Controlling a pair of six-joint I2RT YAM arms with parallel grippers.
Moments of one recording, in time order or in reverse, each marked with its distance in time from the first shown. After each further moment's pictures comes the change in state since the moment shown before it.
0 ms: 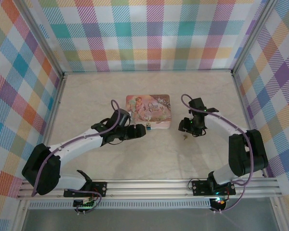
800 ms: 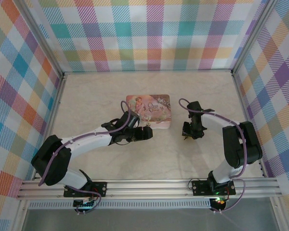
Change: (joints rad) left arm -0.076 0.131 0.051 0.040 -0.015 -0.026; right arm 0.000 0.109 -0.017 0.010 0.052 -0.026
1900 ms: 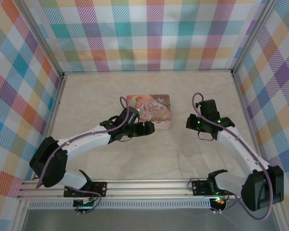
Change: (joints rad) left arm -0.001 -0.035 0.057 0.031 -0.014 -0.007; right arm 0.007 -0.509 -0.047 0.043 -0.040 0.000
